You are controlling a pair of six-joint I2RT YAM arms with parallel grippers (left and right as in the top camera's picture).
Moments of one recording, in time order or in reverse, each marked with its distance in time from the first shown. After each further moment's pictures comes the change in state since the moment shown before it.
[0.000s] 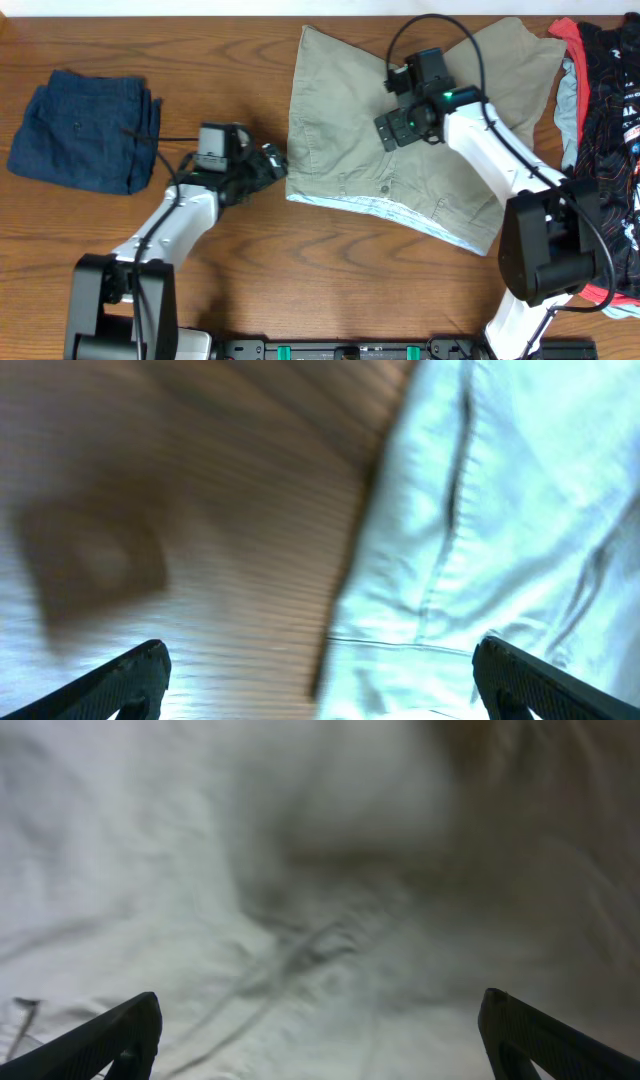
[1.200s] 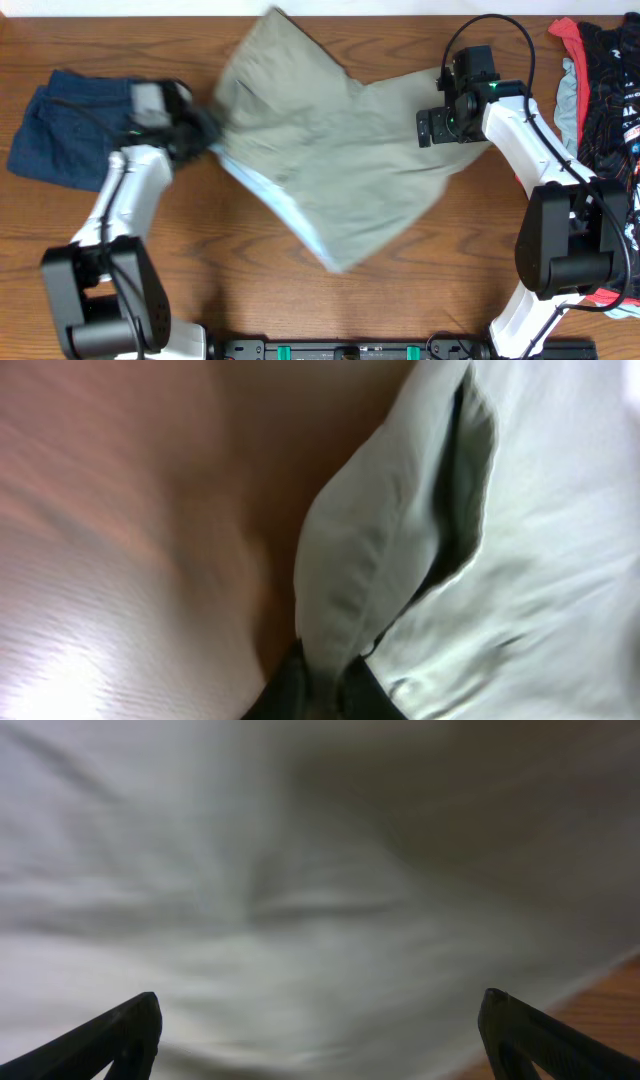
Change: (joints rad) left arm 0.288 0.080 0.332 -0.180 -0.052 0.153; right arm -0.160 0.000 0.000 -0.117 0.012 0.130
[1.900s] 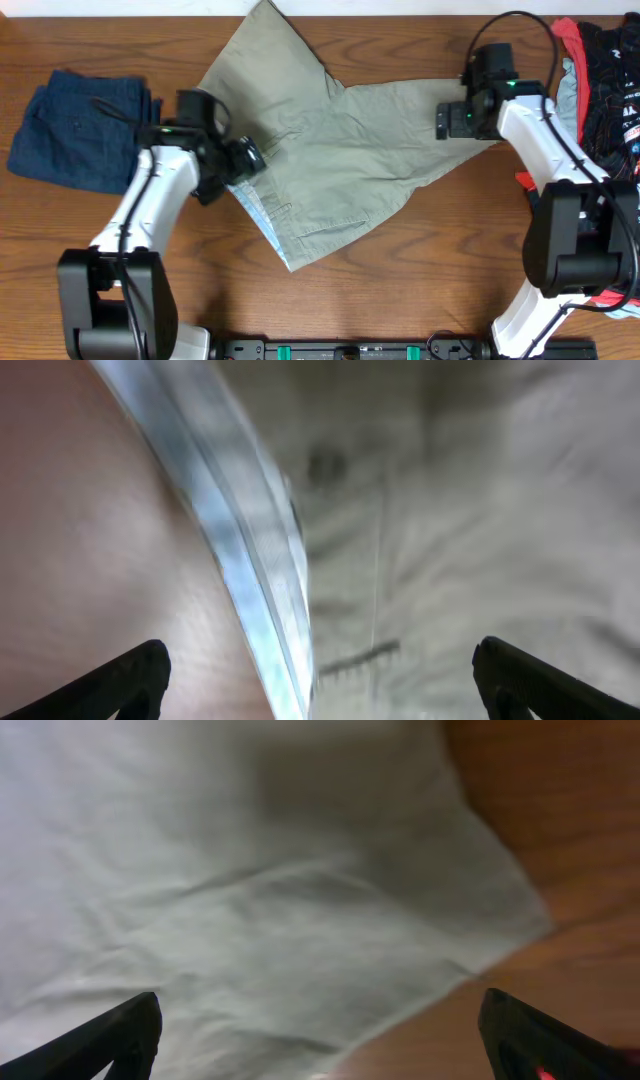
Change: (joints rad) left arm -0.210 -0.023 -0.044 -0.410 -0.024 -0.087; right arm -0.091 0.000 0.000 0.016 0.075 0.072
